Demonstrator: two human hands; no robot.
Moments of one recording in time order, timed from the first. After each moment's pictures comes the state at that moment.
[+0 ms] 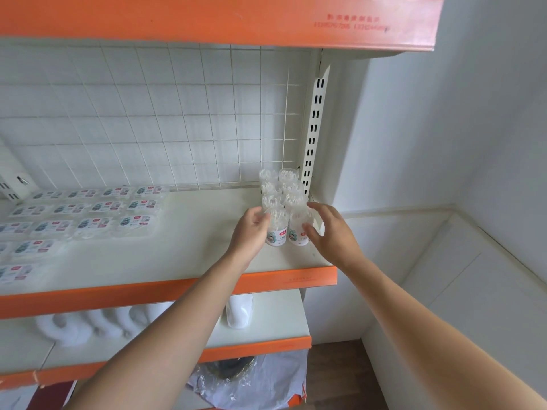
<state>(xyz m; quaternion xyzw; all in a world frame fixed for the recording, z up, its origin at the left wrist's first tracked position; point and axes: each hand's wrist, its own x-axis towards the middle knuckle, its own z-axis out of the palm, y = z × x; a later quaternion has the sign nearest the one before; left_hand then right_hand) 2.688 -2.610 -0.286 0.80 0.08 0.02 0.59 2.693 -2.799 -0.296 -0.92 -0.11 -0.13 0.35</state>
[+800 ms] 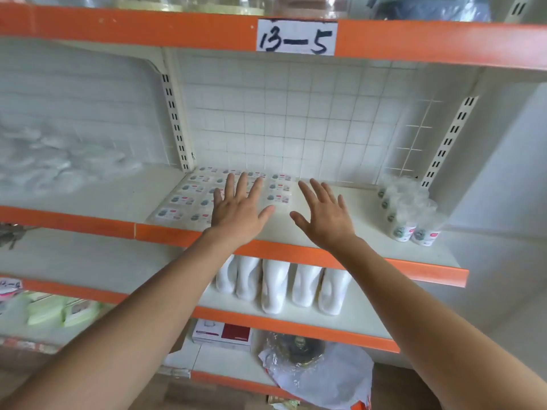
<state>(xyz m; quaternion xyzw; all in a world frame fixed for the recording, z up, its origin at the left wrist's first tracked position) 2.548 -2.331 -0.231 0.99 0.09 0.11 0.05 2.606 -2.516 -0.245 -0.96 -0.24 -0.13 0.11</state>
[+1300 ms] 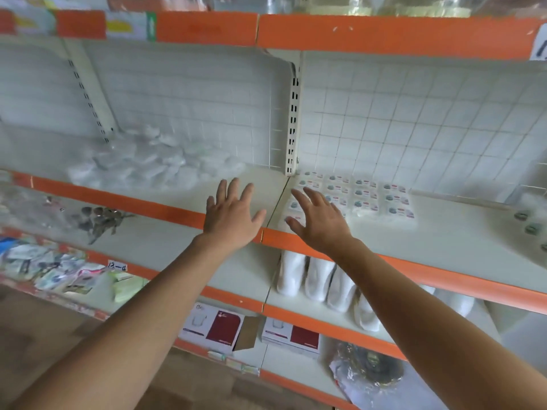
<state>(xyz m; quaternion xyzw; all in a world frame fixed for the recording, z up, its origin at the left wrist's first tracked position) 2.445 -2.050 -0.228 0.98 0.18 0.12 0.06 2.541 -2.221 -0.249 -0.92 -0.34 -0.07 0.15</state>
